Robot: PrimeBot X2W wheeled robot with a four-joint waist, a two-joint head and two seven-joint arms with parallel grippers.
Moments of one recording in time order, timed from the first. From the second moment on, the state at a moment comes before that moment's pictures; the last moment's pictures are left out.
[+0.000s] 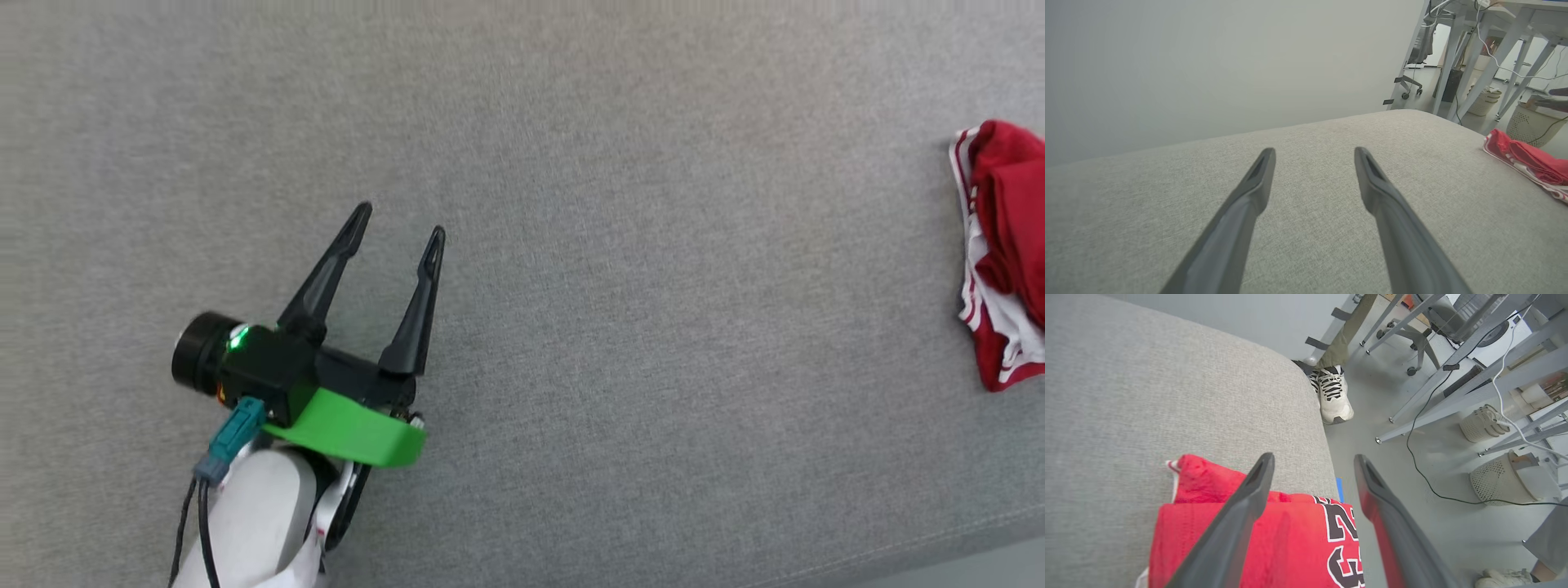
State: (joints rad) left arm -0.27 0.22 -0.28 -0.04 -0.23 -0.11 -0.26; right arm -0.73 -0.61 0.07 0.65 0.15 0.13 0.00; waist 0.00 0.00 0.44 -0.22
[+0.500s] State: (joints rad) left arm -0.08 0.13 -0.15 0.06 -0.23 -0.10 -0.26; right arm -0.29 -0.35 -0.01 0.11 0.29 0.13 -0.02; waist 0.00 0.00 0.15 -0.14
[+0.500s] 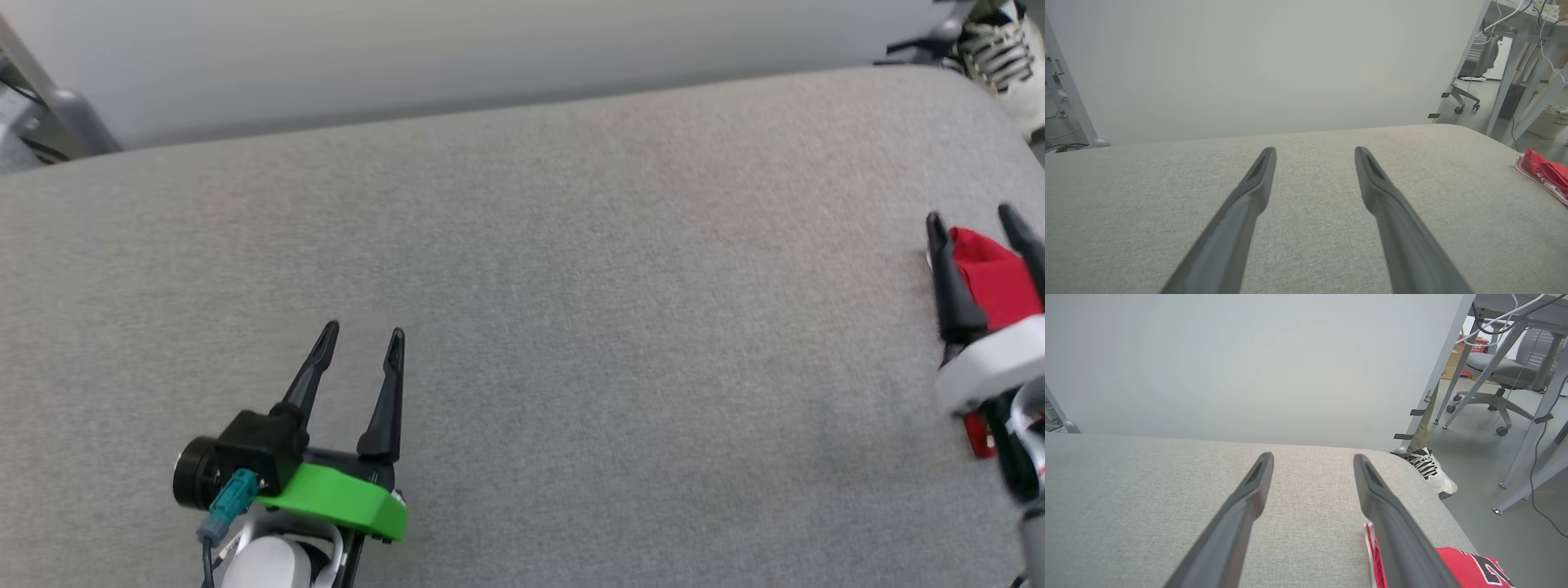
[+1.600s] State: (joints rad) left arm 0.01 0.07 -0.06 0.07 -0.17 -0.12 -0.26; right arm 0.00 -0.10 0.02 0.08 0.27 0.13 -0.17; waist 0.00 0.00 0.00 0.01
